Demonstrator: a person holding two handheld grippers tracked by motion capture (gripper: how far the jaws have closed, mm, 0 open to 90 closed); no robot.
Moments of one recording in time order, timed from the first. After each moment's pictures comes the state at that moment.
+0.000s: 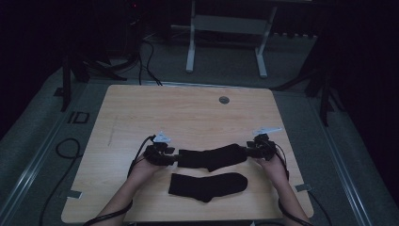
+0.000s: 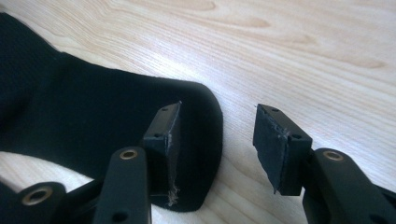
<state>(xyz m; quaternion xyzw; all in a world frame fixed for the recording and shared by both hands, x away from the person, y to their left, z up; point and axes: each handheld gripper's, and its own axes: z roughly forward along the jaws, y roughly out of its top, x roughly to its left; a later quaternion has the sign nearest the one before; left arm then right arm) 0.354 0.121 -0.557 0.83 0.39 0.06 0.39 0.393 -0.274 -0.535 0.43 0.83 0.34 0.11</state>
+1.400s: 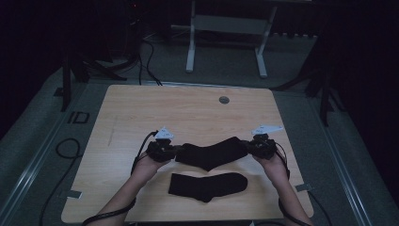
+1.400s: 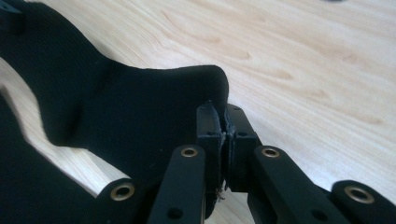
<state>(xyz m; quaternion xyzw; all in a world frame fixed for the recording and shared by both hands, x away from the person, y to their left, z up) 0.345 0.112 -0.522 0.82 0.37 0.07 0.43 0.371 -0.259 -0.496 0.37 0.84 0.38 0.14</state>
